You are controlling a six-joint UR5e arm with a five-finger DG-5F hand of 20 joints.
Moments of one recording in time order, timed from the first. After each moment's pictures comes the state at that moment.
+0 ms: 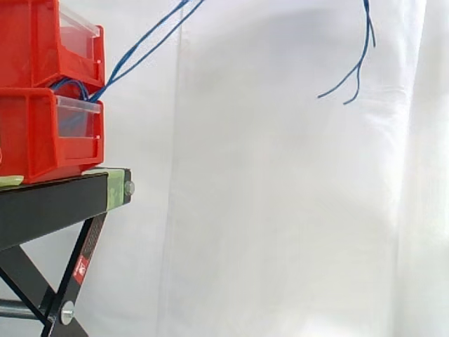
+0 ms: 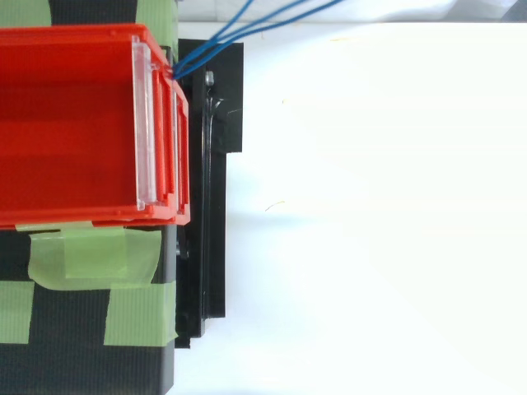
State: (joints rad) arm 0.08 -1.70 -1.42 -3.10 -1.07 -0.62
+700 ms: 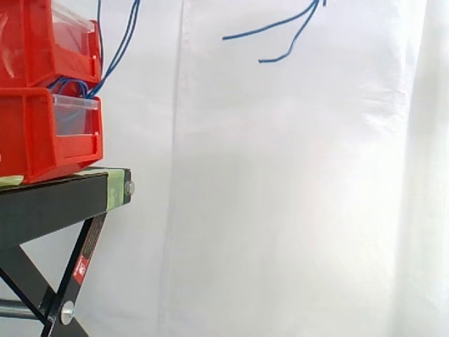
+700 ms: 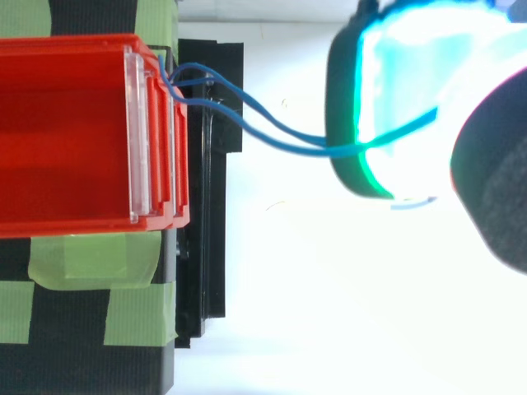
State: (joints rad) arm 0.27 -1.72 -1.42 -3.07 -1.00 -0.20
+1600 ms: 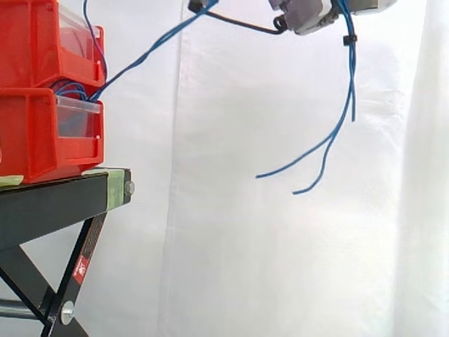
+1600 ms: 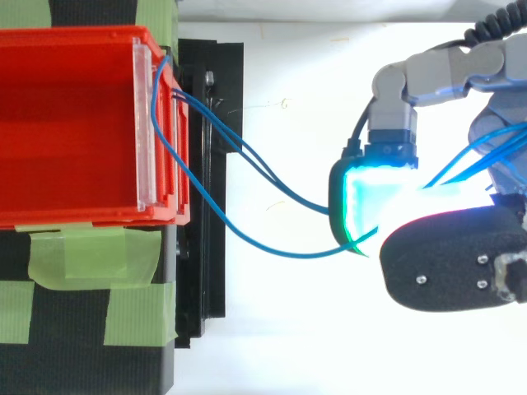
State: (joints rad) arm 0.31 -1.73 -1.62 -2.94 -0.94 -0.25
